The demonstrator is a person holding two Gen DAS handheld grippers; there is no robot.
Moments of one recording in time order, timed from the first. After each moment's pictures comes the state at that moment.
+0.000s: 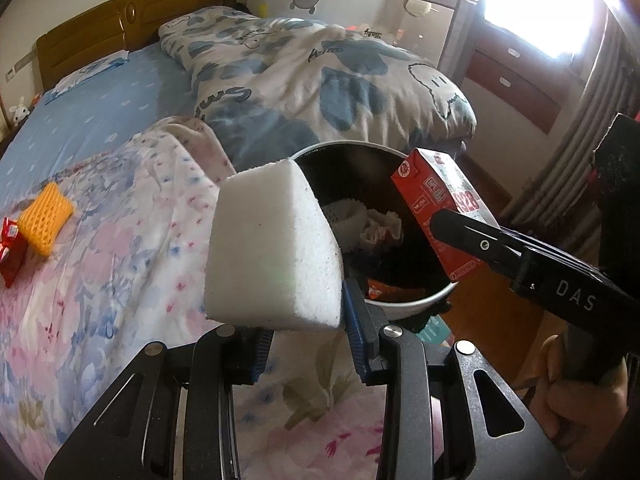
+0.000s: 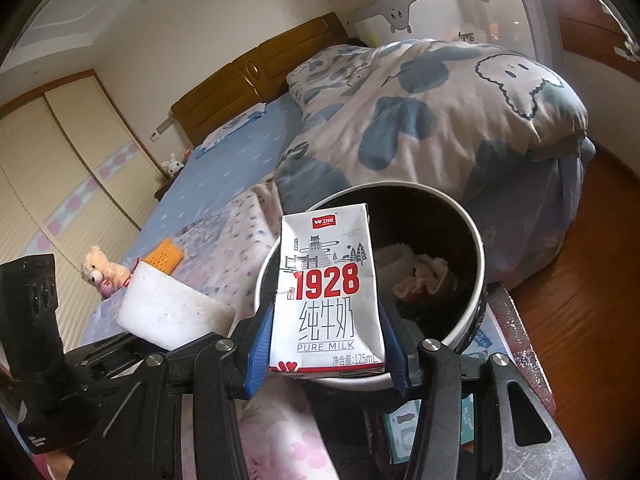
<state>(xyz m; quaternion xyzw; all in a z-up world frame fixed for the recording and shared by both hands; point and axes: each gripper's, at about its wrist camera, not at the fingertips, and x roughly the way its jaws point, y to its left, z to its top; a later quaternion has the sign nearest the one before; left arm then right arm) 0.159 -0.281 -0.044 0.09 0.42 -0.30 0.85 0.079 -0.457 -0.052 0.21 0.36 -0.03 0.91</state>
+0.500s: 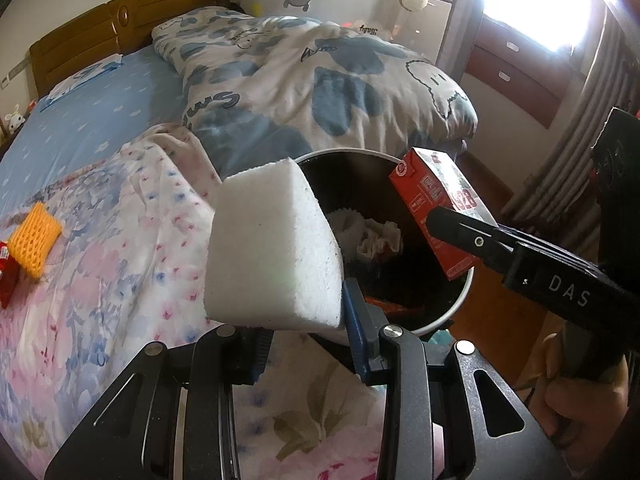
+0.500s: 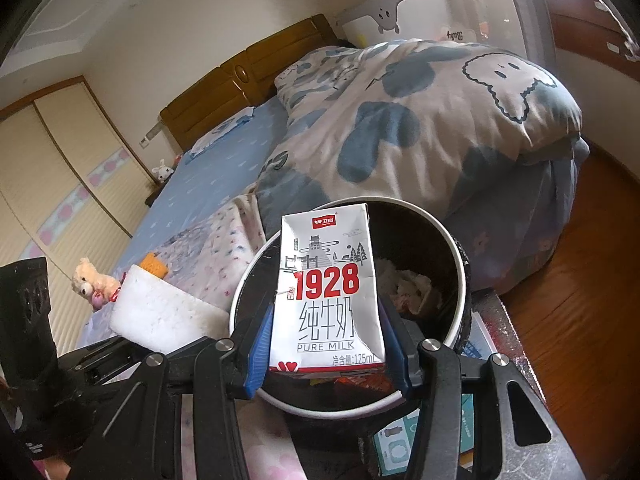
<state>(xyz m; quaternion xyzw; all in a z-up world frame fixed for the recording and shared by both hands) 0.173 -0.303 -0.045 0.10 0.42 -0.31 0.85 0.094 -0.477 -0.054 0.22 0.36 -0.05 0.91</state>
